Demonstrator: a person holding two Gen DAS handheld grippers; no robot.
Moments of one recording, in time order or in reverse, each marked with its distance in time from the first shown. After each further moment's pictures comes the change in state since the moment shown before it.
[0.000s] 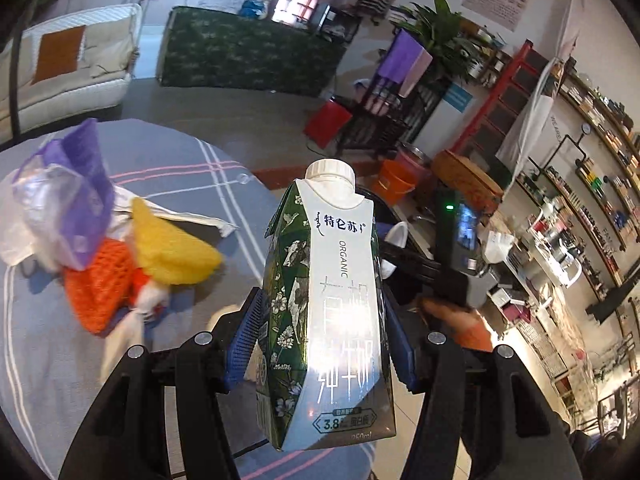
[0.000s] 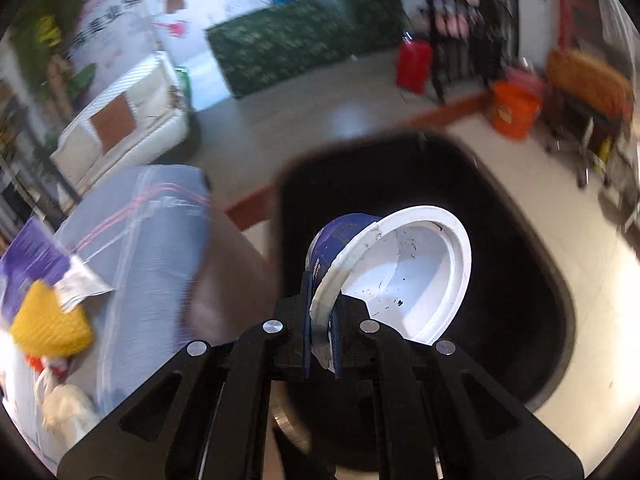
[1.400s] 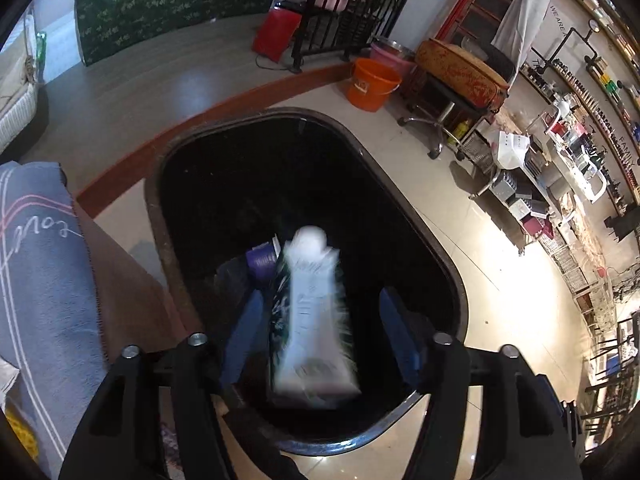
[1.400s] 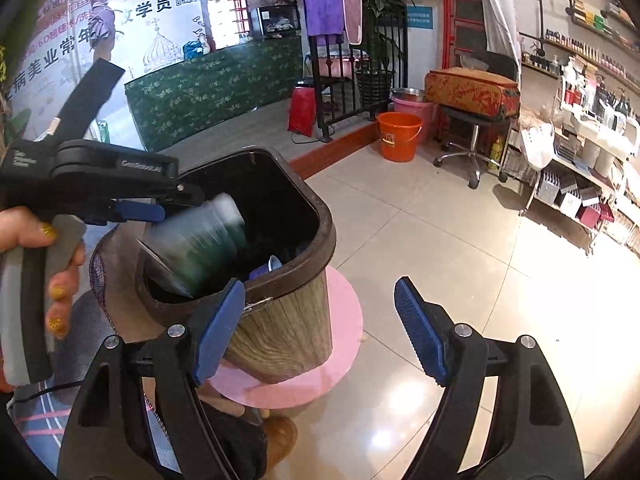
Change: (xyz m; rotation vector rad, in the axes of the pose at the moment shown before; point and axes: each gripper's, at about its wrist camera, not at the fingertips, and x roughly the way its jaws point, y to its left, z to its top) left arm 0.216 -0.093 0.044 0.211 0.353 0.009; right arm -0.126 -0.083 -0.104 0.123 -0.236 -0.318
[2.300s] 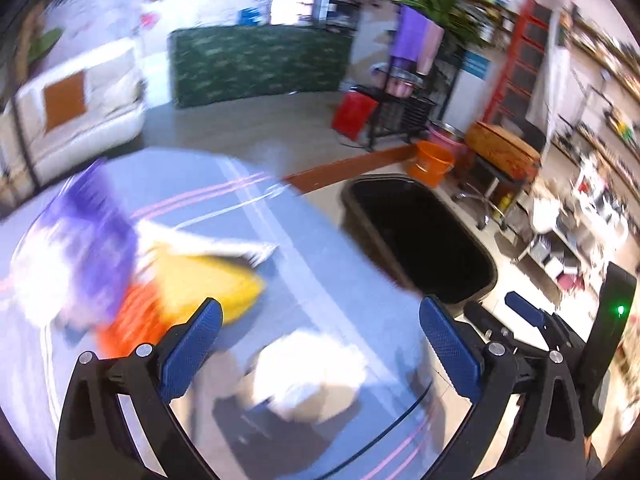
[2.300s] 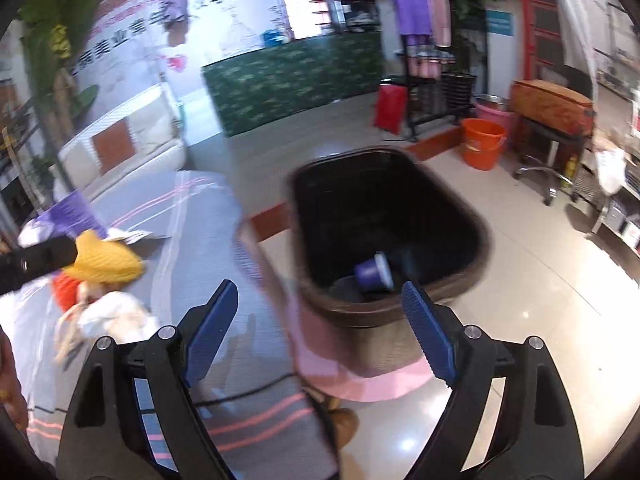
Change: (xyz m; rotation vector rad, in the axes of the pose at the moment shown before) left arm -0.194 0.089 -0.134 -0.130 -0.317 0.219; right arm -0.023 0.116 0.000 -0.128 0.030 0.273
